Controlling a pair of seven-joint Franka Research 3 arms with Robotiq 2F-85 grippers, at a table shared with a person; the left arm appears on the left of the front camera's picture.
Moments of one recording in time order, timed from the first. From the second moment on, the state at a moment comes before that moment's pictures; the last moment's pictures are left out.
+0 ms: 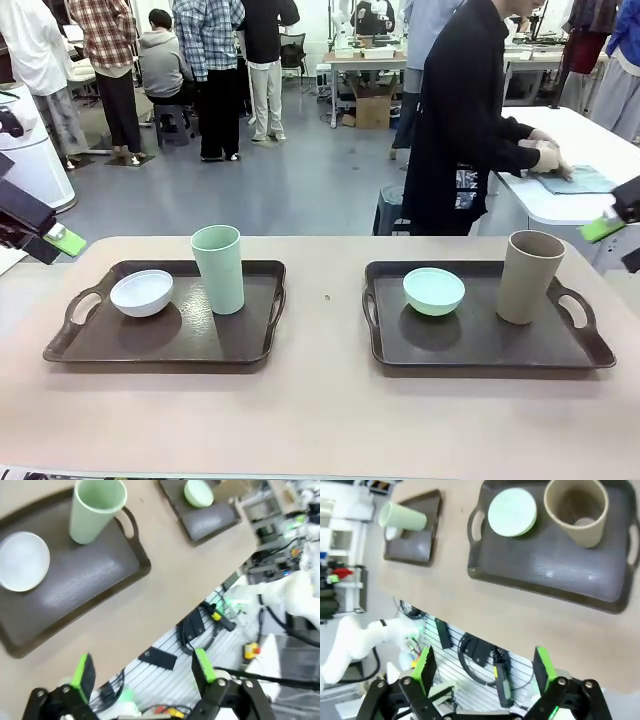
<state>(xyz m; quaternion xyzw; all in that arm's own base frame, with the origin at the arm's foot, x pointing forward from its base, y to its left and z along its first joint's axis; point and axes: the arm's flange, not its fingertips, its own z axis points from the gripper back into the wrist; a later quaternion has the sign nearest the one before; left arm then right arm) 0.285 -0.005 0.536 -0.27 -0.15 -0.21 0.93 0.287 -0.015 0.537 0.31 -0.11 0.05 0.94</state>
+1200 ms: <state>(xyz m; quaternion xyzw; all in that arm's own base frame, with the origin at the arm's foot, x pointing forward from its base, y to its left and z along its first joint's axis) 0.271 0.140 0.508 -0.69 -0.12 -0.03 0.71 0.259 -0.155 0.448 0.70 -0.04 -0.03 0.71</state>
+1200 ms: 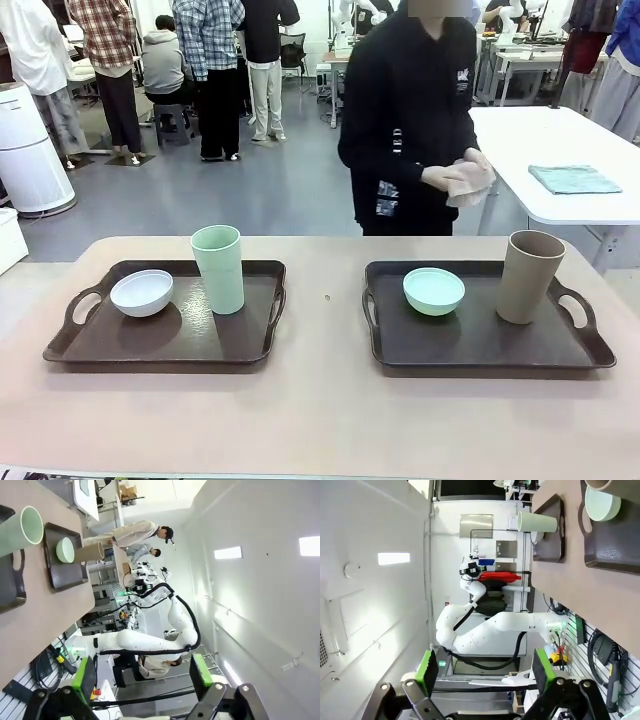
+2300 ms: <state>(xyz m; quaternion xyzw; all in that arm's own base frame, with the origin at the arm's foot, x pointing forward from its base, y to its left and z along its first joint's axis) 0.271 0.140 0.505 -0.68 -0.12 -0.02 0.72 0.258 -0.153 0.448 0.70 -0.04 -0.03 0.71</state>
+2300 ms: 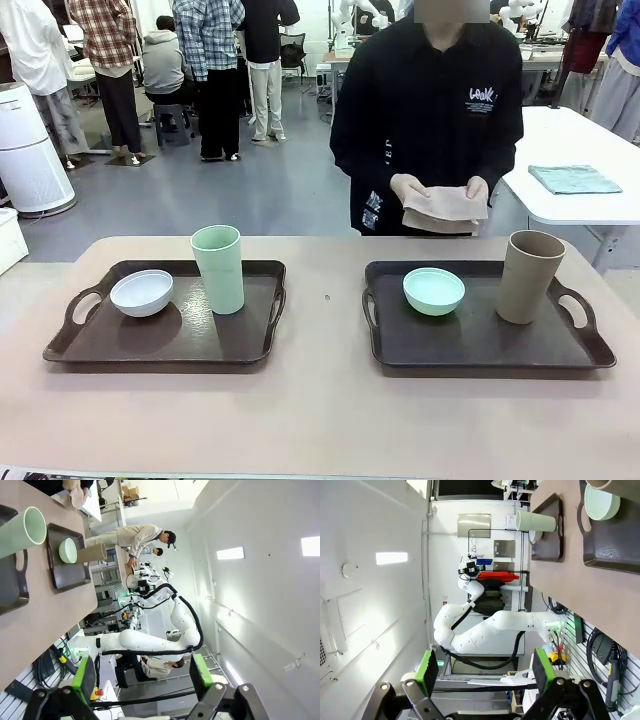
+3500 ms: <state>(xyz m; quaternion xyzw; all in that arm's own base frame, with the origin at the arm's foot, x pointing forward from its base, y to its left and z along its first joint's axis) 0.270 0.140 0.505 -0.68 -0.12 -0.02 0.72 0.258 -0.152 0.448 0.70 -0.04 -0.02 0.71</state>
